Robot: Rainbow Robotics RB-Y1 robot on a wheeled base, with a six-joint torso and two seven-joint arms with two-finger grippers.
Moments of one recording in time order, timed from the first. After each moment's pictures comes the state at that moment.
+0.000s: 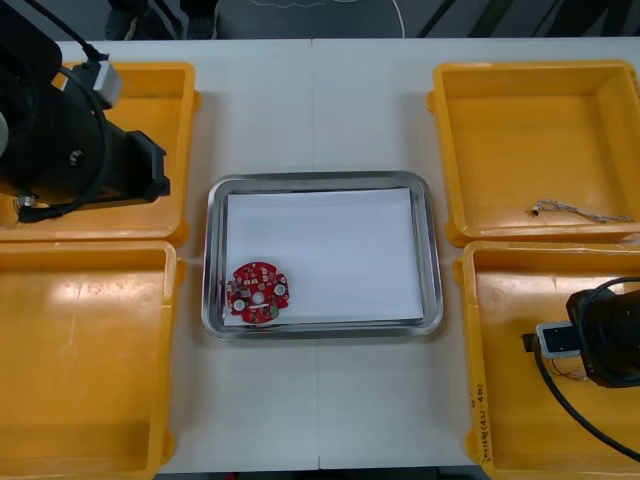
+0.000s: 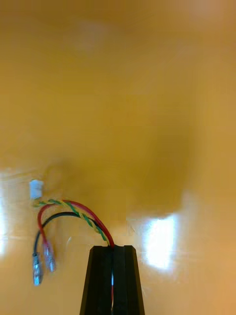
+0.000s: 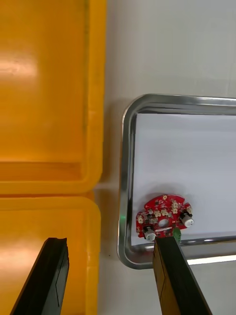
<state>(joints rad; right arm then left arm) -0.01 -1.17 0.30 -2.00 -1.02 1.14 2.71 -0.62 0.78 -0.11 -2.22 0.87 1.91 -0.73</state>
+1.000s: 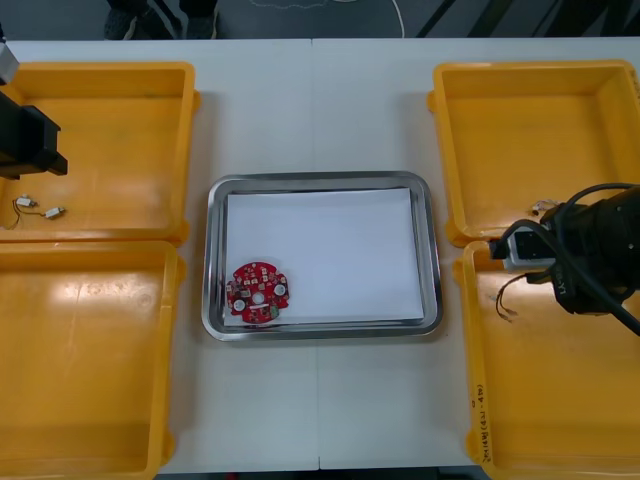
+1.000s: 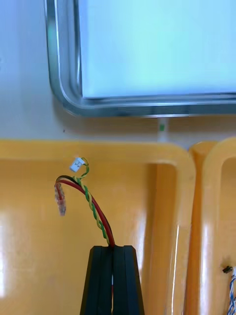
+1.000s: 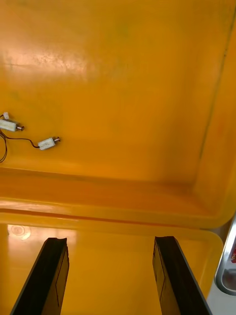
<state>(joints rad) -0.33 -1.09 0.19 -2.16 -1.20 1.49 2.43 -0.62 0.90 0.04 -1.86 0.85 1.89 -1.06</state>
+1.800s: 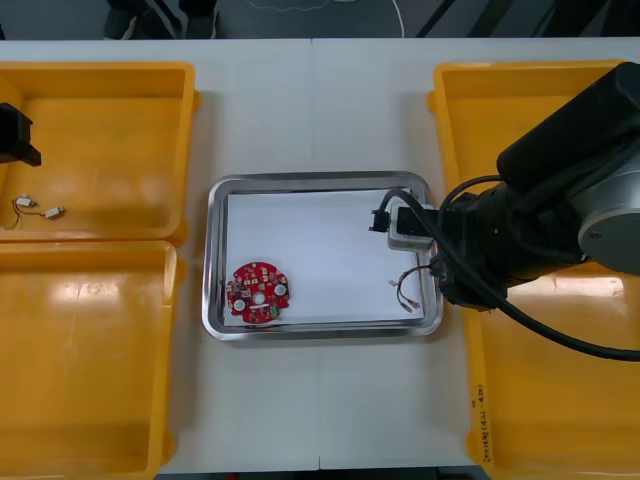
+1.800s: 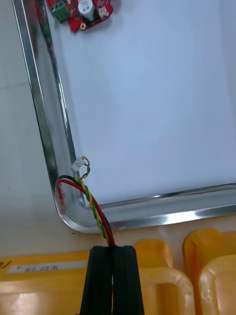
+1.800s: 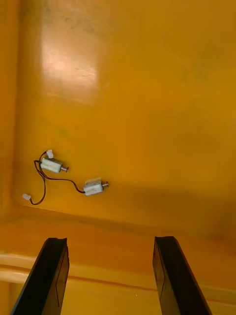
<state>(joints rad) -0.69 -0.96 0.57 -2.24 -1.08 1.52 1.88 -0.69 0.90 0.04 -1.46 0.77 1.69 -1.26</state>
